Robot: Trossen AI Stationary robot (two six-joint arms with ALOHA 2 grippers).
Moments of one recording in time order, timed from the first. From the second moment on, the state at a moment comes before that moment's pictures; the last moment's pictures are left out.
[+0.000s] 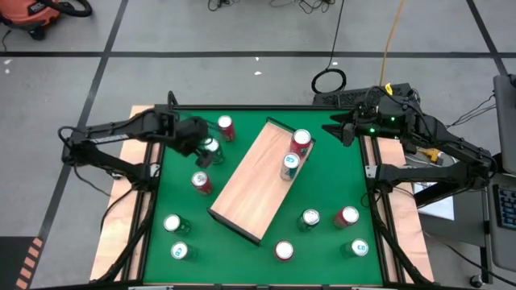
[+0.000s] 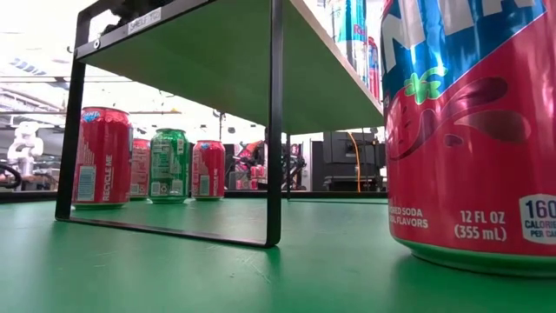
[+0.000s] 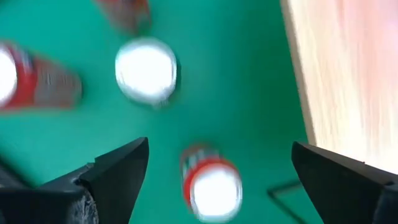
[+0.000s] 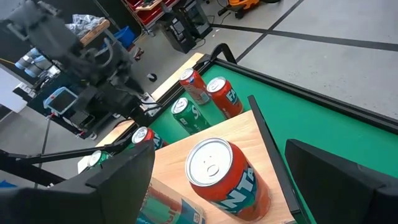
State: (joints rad) left arm 0.18 1.25 1.33 -1.24 -0.05 -0.66; right arm -0.33 0.81 1.17 -0.67 0.02 0.59
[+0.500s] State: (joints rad) left arm 0.55 1.47 1.34 -0.94 0.02 -0.28; right arm -0.33 0.81 1.17 -0.69 -0.05 0.69
